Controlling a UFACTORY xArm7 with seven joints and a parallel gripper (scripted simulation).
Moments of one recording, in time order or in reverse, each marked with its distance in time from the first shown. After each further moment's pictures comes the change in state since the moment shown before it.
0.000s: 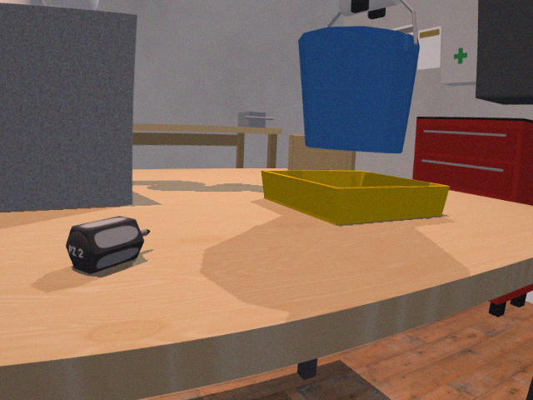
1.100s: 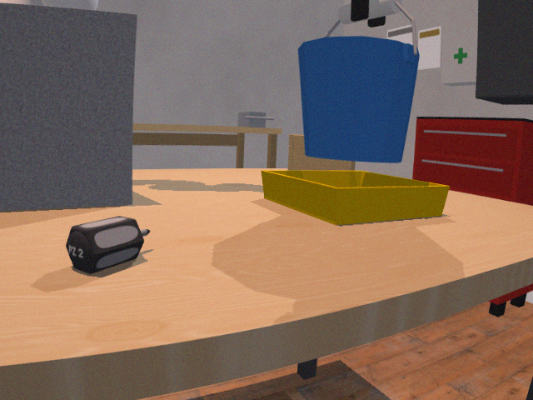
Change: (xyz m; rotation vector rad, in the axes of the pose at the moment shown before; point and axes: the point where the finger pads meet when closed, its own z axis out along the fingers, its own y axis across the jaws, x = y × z) arm 0.000 0.000 0.014 0.000 0.000 0.000
